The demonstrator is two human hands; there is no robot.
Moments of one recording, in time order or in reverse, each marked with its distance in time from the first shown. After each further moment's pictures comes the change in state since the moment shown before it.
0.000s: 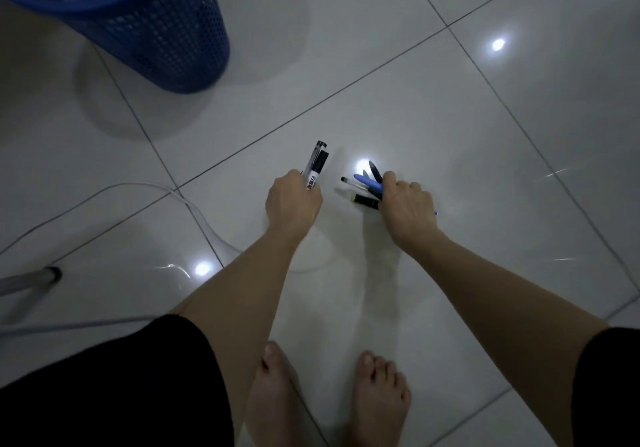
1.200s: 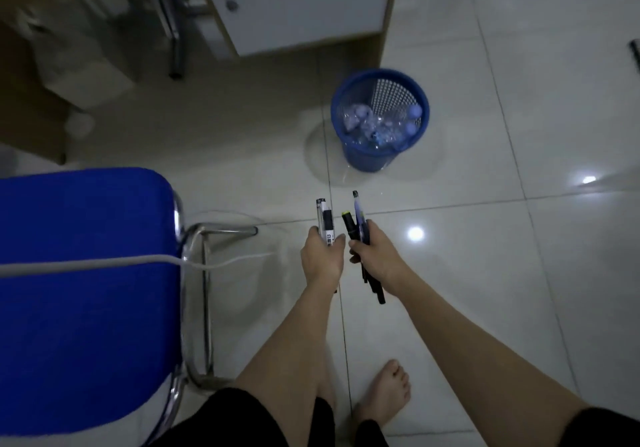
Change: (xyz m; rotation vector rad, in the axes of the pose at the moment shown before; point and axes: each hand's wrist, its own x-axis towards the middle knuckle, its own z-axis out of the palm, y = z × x) left_hand -0.181 -0.019 -0.313 -0.815 0.272 -0.580; right_hand -0.139 -0.230 -0.327 1.032 -0.580 -0.152
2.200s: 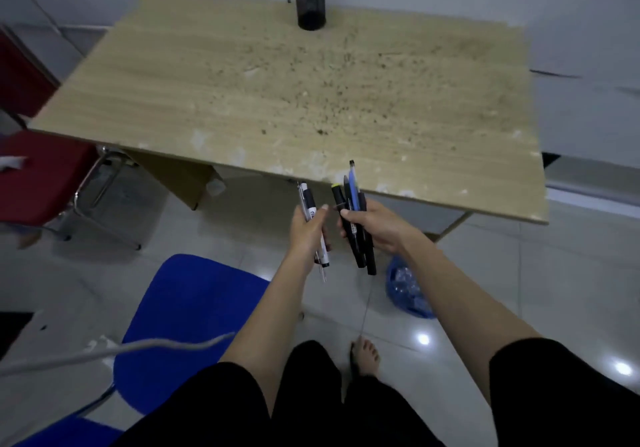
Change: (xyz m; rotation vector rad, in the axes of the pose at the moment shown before) left_hand -0.012 0.347 -0.318 -0.614 0.098 0.094; right_hand -0.040 -0.503 0.021 -0.046 -0.570 -0.176
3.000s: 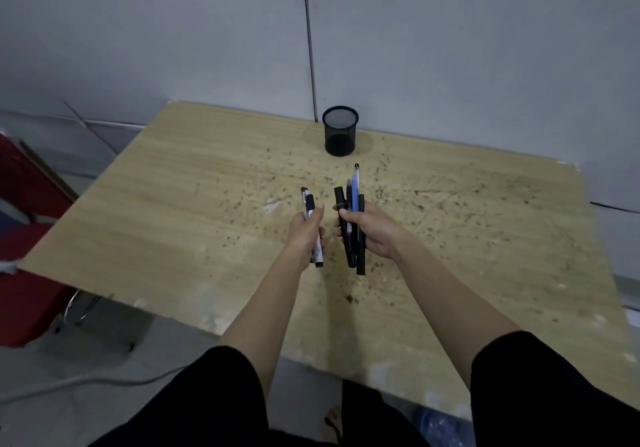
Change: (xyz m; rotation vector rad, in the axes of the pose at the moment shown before) left_hand 0.278 0.225 0.004 0.005 -0.017 -0.007; right_hand 0.260 -0.232 -0.044 0.109 0.045 -0.061
